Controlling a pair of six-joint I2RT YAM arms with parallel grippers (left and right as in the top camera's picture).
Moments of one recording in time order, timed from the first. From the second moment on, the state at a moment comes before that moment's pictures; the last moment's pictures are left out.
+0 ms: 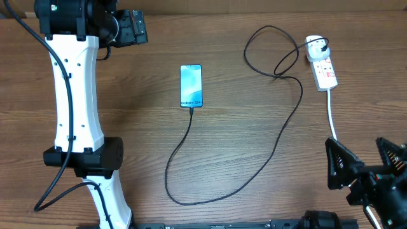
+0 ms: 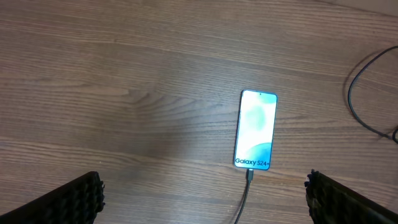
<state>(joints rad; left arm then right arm) -0.07 2.12 2.71 -1.67 0.01 -0.26 -0.08 0.65 1.54 -1.27 -0.22 0.15</state>
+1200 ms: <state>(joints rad) -0.07 2.12 2.71 -1.67 0.01 -0.26 0.01 0.09 0.58 -0.50 -0.22 0.14</state>
